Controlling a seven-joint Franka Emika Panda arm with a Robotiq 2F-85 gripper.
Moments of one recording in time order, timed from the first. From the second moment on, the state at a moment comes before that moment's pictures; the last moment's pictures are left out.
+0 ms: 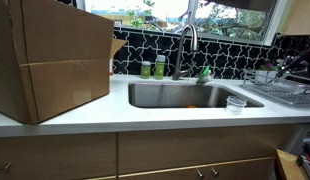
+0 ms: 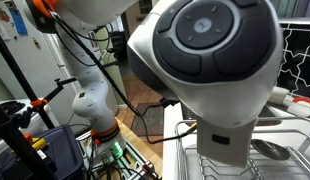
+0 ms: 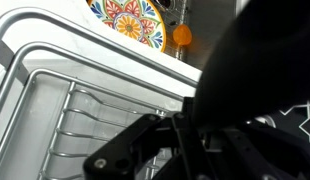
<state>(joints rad) -0.55 0.03 -0.96 -2.01 0.78 1.78 0.23</state>
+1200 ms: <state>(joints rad) -0.57 0.12 -0.95 -2.01 0.77 1.78 0.13</state>
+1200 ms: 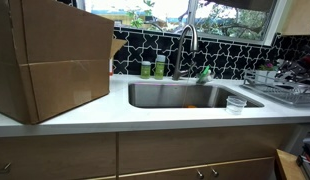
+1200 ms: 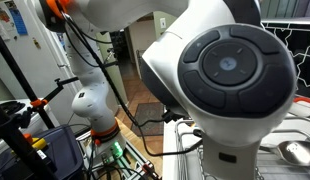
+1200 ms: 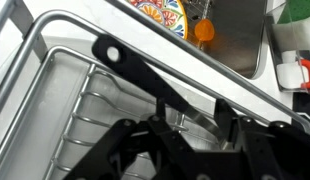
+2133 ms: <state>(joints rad) -0.54 0.00 -0.91 -1.86 0.56 1.78 0.15</state>
